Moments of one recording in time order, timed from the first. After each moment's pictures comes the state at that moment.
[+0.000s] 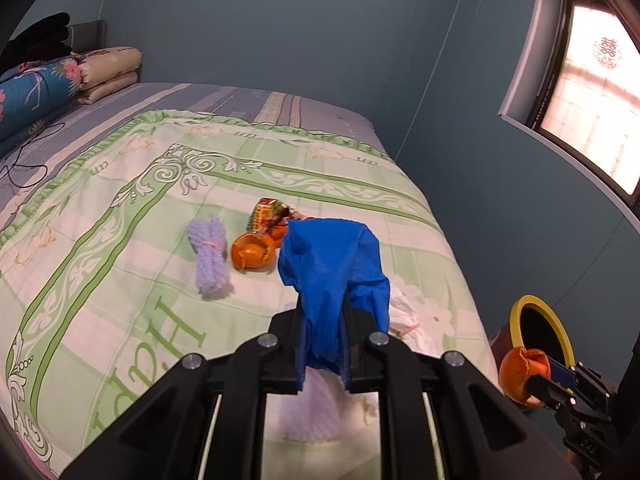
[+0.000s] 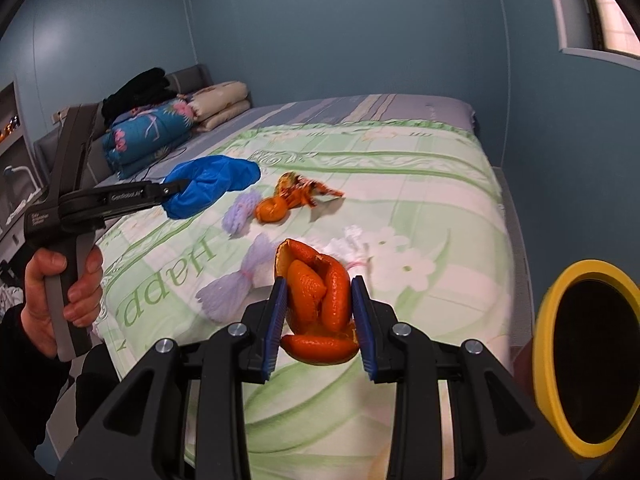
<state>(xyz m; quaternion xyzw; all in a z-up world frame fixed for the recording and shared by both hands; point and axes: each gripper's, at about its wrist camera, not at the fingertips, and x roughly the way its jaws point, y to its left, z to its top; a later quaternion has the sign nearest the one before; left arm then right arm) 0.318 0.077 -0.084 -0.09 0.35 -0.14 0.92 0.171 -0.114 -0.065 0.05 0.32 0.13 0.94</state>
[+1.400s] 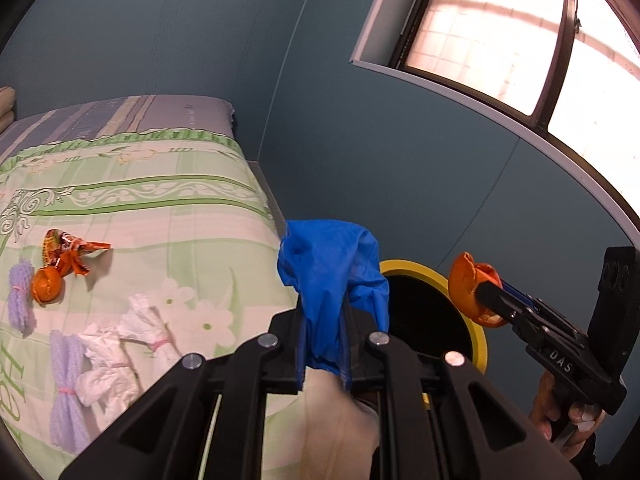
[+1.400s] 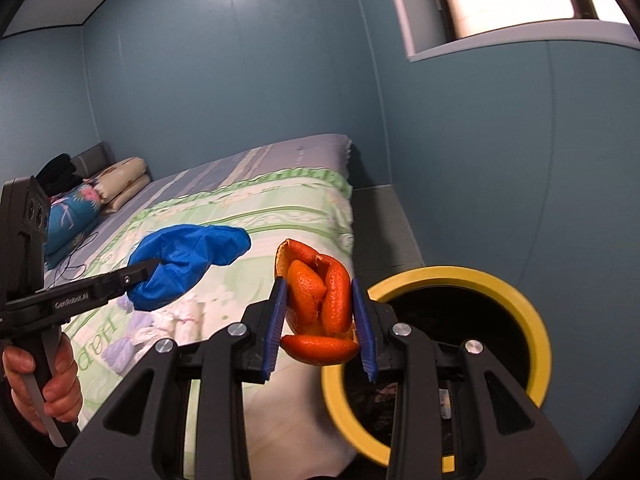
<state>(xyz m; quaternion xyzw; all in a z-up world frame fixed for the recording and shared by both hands) 0.290 -0.161 -0.062 -0.04 0.34 -0.34 0.87 0.117 -0.299 -0.029 0.13 0.26 -0.06 0.96</state>
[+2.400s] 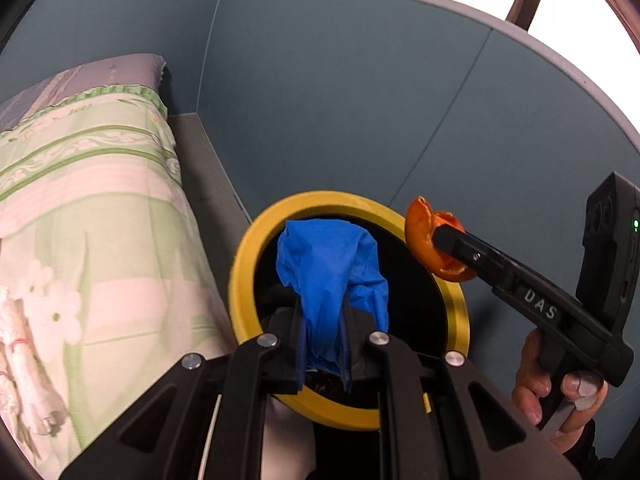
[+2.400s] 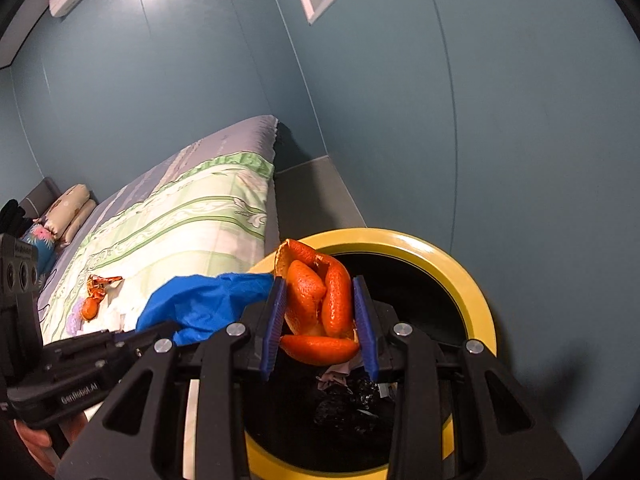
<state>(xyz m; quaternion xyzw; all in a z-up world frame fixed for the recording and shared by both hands) 0.288 -0.313 -0.139 0.02 0.42 -0.42 0.81 0.119 -0.399 -0.094 0.20 0.30 -0.16 0.92</state>
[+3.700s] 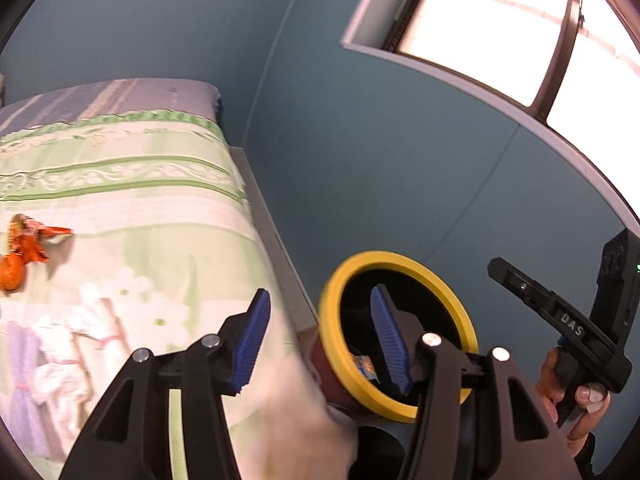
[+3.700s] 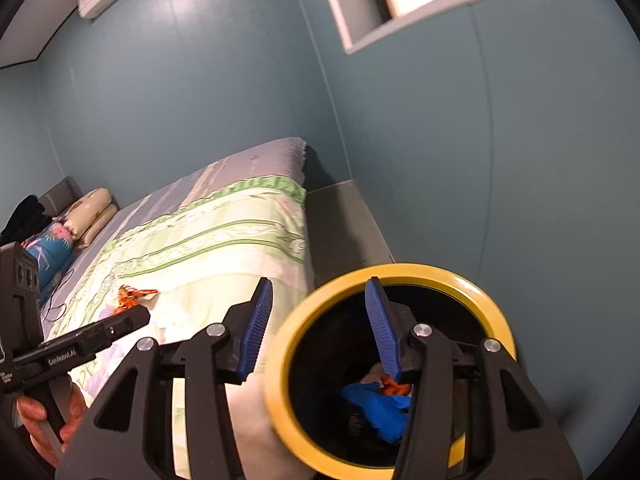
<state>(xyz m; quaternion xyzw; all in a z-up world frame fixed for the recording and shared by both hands) 0.298 -0.187 -0.081 -0.05 0.36 -0.35 0.86 0.120 -0.351 -0.040 0.18 0.25 -0.12 0.94</state>
